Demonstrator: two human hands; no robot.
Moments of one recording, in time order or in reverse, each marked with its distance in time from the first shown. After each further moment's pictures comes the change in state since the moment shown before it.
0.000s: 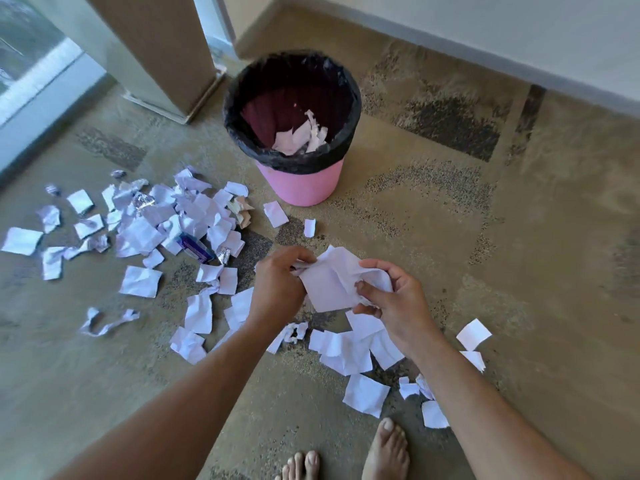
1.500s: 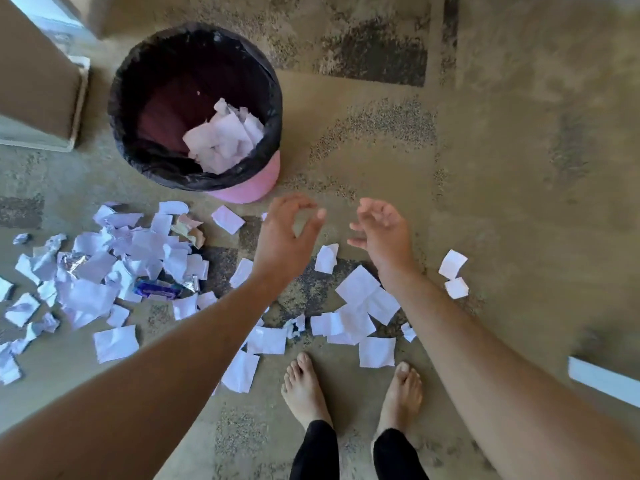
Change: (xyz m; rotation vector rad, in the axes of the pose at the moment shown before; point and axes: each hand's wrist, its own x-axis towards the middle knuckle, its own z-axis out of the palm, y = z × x) left_hand 0.112 0.047 0.013 0.027 -0.419 0.177; right_hand 0.065 -0.055 0.024 -0.049 0.529 -0.054
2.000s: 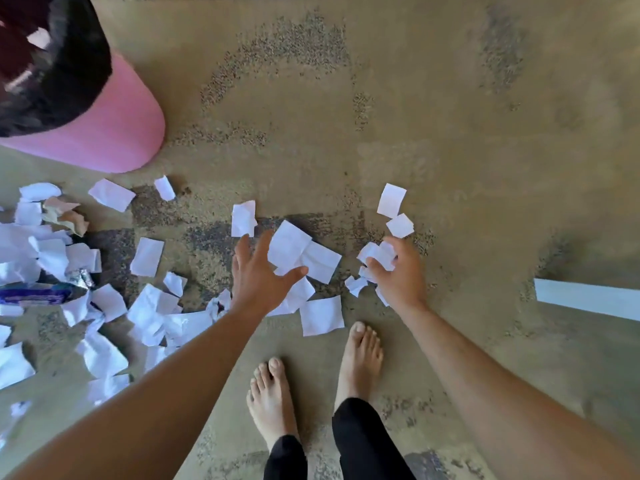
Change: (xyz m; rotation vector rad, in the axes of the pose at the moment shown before) left_hand -0.101 -0.090 0.188 0.360 -0.281 -0.272; right_hand -0.017 0.224 -0.203 -0.571 0.221 0.000
